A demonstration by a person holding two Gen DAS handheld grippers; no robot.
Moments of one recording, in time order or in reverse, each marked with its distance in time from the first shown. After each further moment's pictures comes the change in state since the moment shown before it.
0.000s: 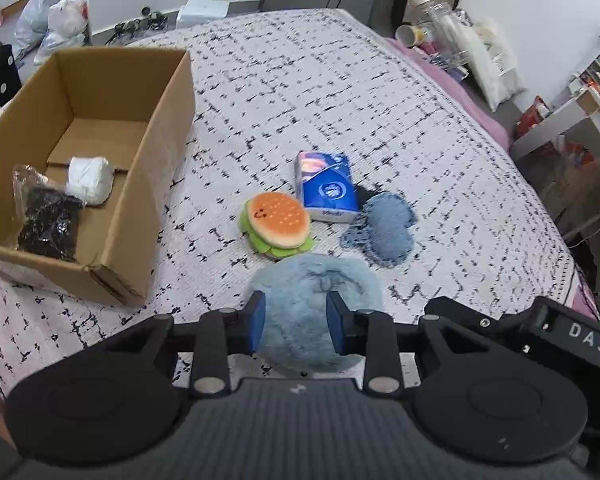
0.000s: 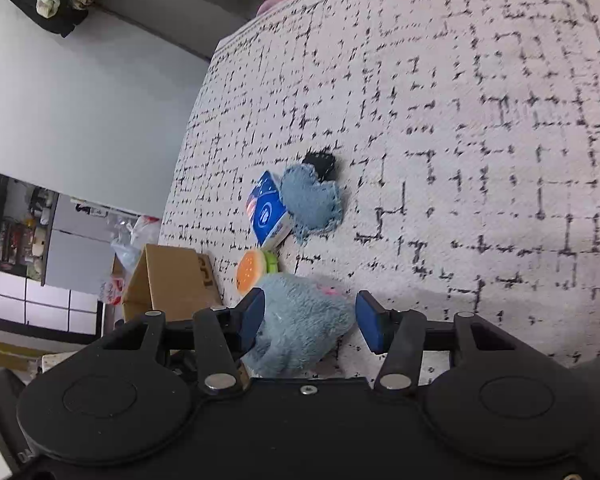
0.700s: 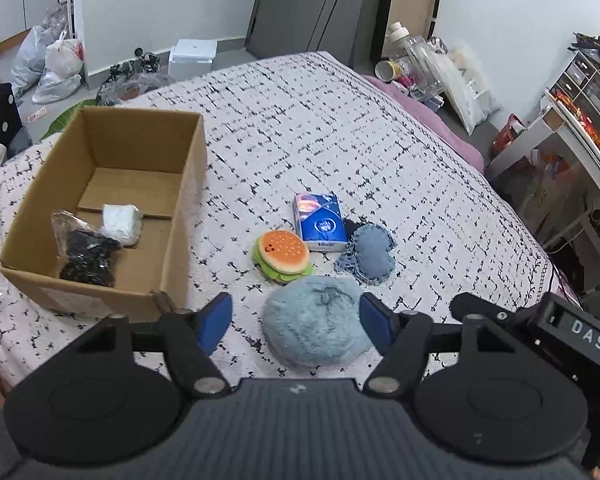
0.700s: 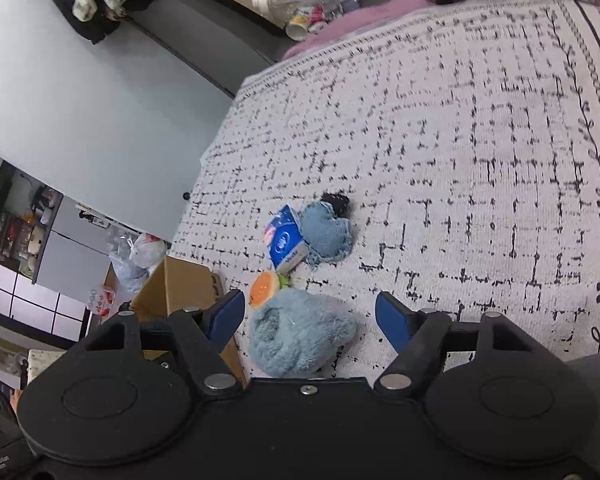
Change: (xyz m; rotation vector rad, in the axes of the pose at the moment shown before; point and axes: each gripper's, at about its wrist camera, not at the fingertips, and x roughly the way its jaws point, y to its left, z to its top) left arm -0.059 0.005 0.000 0.060 -0.097 -0.033; right arm -0.046 0.016 -0.013 -0.093 -0.139 -0.029
